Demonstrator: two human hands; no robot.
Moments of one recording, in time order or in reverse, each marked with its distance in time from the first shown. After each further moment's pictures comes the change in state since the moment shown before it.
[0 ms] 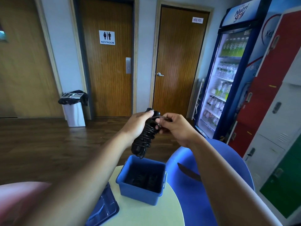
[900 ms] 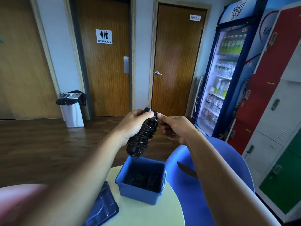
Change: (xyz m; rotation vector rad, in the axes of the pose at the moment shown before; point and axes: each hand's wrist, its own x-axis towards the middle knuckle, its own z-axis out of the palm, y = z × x) left_hand -0.001 0.007 -0.008 0.082 -0.039 0.001; right_hand 0.007 -0.001 -0.004 0.144 0.190 0.338
